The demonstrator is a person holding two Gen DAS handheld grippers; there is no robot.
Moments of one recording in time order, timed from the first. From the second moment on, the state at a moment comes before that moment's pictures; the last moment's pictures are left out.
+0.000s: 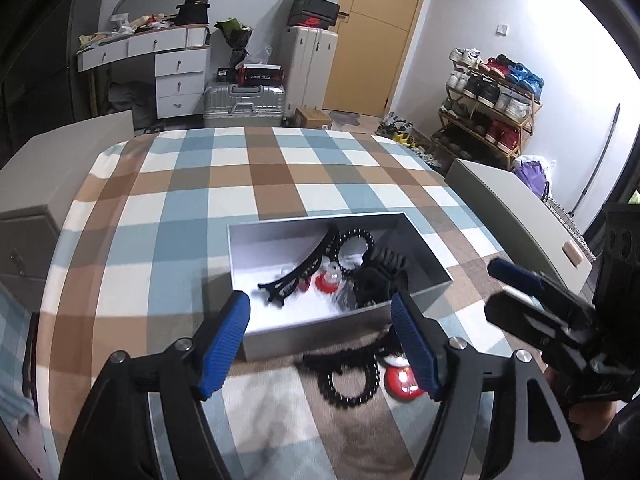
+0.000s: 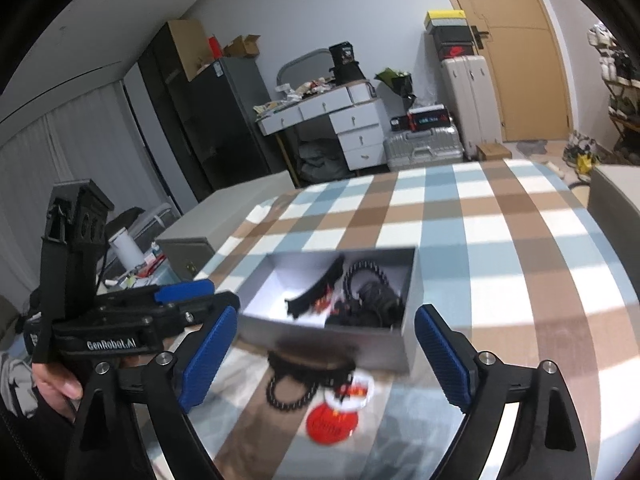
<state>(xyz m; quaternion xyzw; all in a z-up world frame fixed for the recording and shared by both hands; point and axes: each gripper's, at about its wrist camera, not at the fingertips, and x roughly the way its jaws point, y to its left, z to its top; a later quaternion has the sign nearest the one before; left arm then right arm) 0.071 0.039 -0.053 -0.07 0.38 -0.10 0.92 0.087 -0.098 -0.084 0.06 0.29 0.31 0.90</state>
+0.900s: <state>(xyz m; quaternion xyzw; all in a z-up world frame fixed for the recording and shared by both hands) 0.015 0.073 -0.105 -0.10 0.39 0.01 0.92 0.066 -0.061 -0.146 -0.05 0.39 0.28 0.87</state>
